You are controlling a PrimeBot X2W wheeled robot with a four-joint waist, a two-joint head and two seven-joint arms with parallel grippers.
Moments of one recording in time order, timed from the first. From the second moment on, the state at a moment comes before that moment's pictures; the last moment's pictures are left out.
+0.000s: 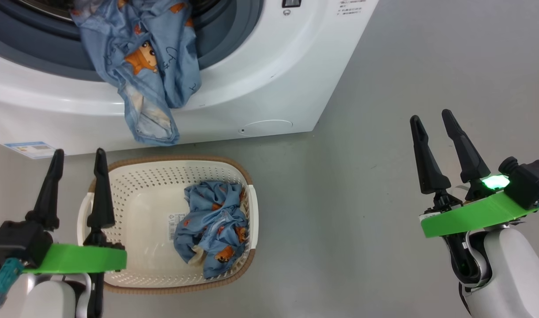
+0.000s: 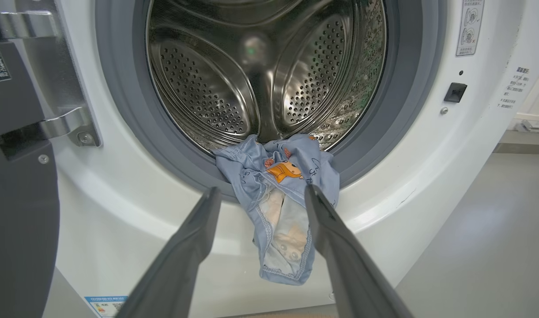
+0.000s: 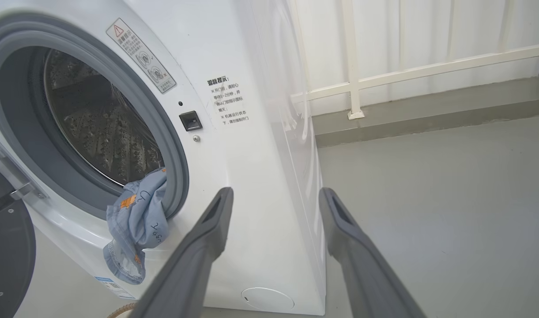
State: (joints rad) left arm -0.26 0.12 -0.02 0.10 -0.23 -0.08 -0.26; right arm -0.35 -0.19 0.11 0.12 0.50 0.13 -0.26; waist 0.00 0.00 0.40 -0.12
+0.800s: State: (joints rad) left arm -0.26 0.09 -0.02 0.14 -0.23 -0.09 -0.26; right arm -0.35 -0.19 0.12 0.12 0.50 0.13 -0.26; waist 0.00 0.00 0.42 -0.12
